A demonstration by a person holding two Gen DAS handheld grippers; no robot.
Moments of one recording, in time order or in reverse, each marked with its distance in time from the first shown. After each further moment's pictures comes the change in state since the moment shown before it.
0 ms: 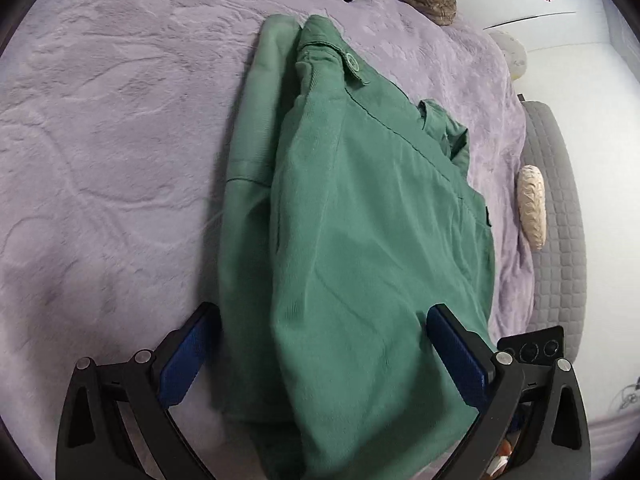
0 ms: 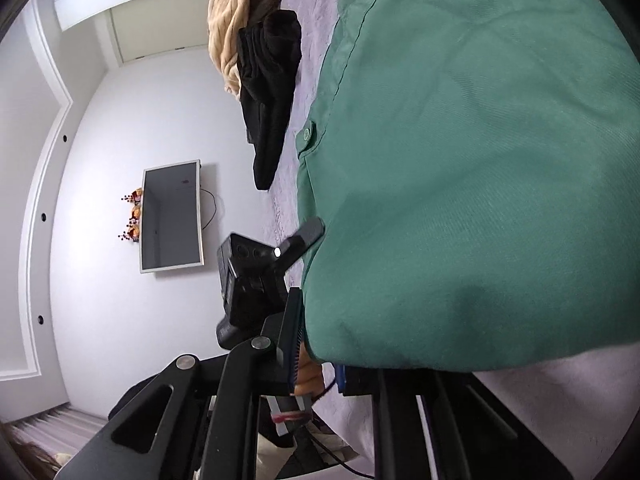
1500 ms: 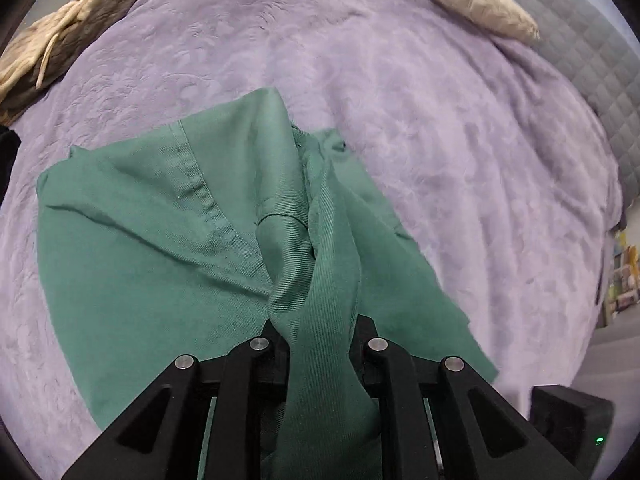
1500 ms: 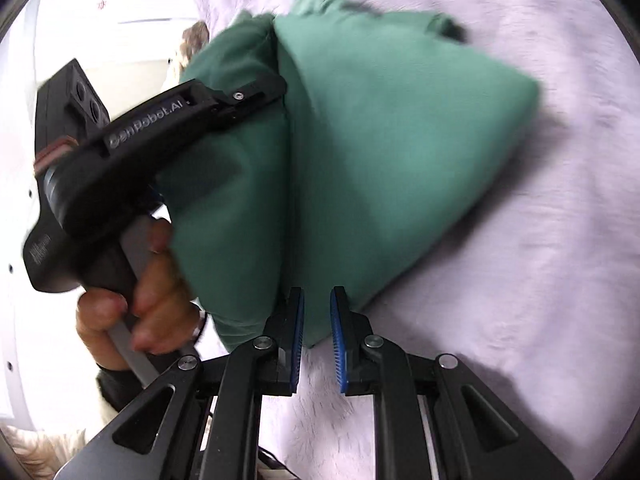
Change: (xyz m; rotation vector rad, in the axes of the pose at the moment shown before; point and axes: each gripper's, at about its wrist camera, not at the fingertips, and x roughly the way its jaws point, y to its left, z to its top) left arm 0.269 -0.366 -0.062 0.803 0.084 0.438; right arm -0.223 -0.111 0.018 0.091 -0.300 -0.161
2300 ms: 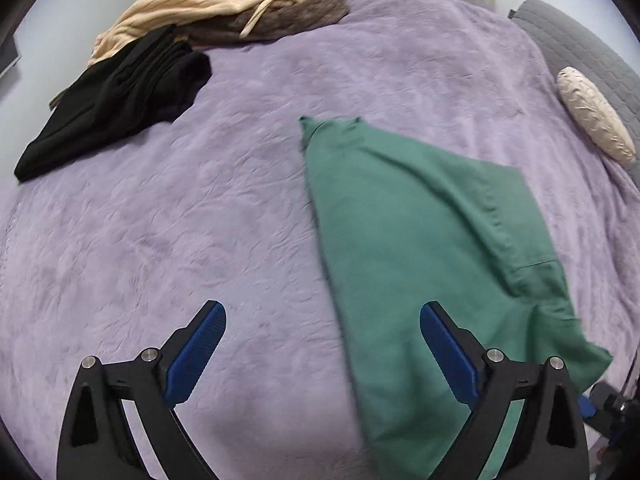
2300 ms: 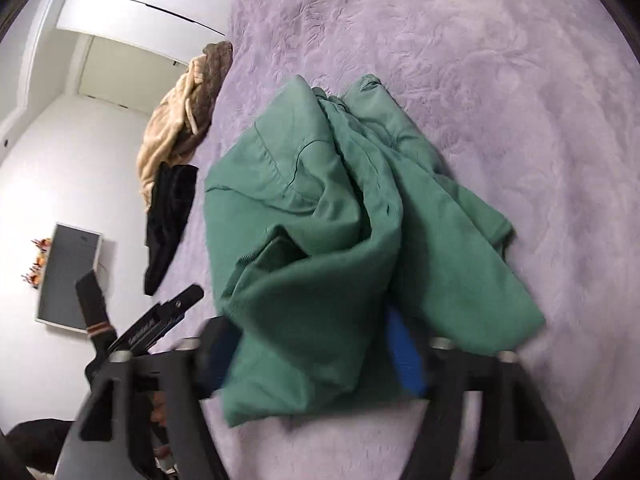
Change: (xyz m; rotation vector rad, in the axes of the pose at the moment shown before) left arm -0.076 0.166 -0.081 -0.411 -0.174 0.229; right arm -0.025 0.071 0.043 -0.240 -0.161 -0.266
